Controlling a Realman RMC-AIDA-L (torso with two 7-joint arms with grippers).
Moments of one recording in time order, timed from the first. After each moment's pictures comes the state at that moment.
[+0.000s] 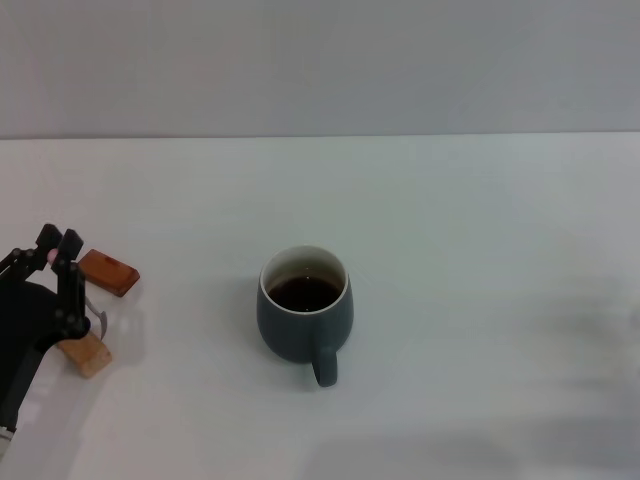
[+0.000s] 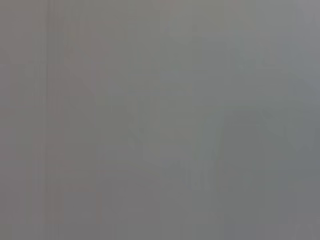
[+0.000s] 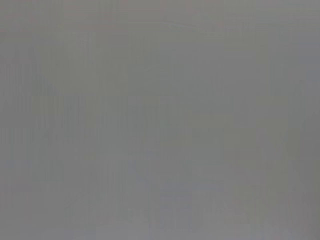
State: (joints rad) left arm -0.16 -2.01 -0.36 -0.35 2.06 1.55 0.01; right arm 0.28 2.09 0.37 0.30 -1.63 -1.32 -0.08
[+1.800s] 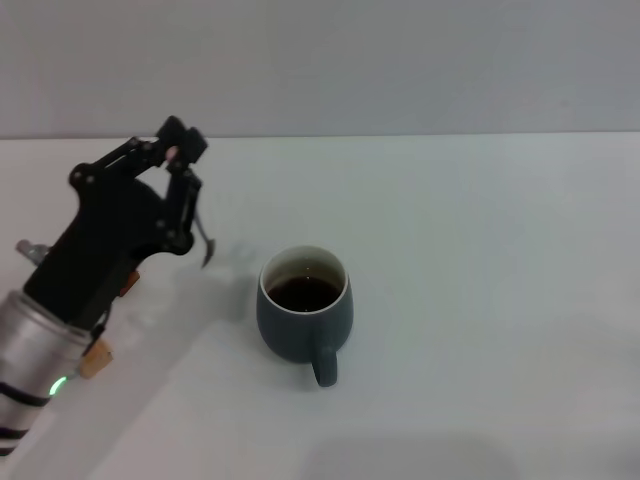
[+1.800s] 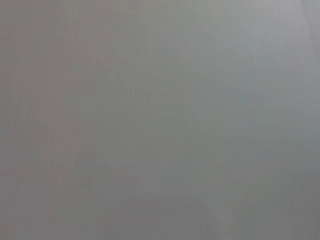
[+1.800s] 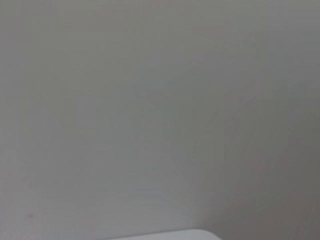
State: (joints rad) left arm -0.32 -1.88 -0.43 -0.62 2.33 1.50 -0.04; right arm 0.23 2.09 0.39 0.22 -1.46 -1.30 -0.08
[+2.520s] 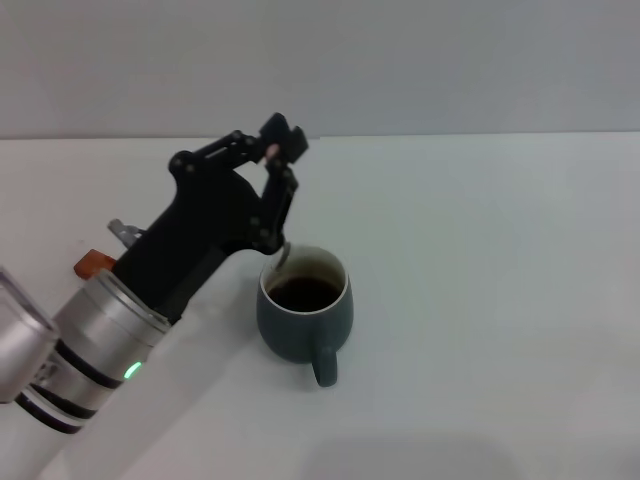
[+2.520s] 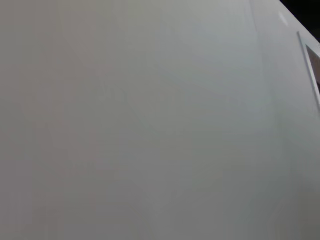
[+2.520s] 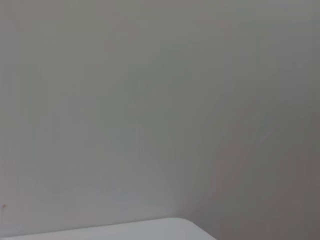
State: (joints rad) left arm -0.32 -1.94 -0.65 -0.68 2.66 1.33 -0.11; right arm 0.23 2.09 0.39 0.20 -1.43 -1.28 -0.08
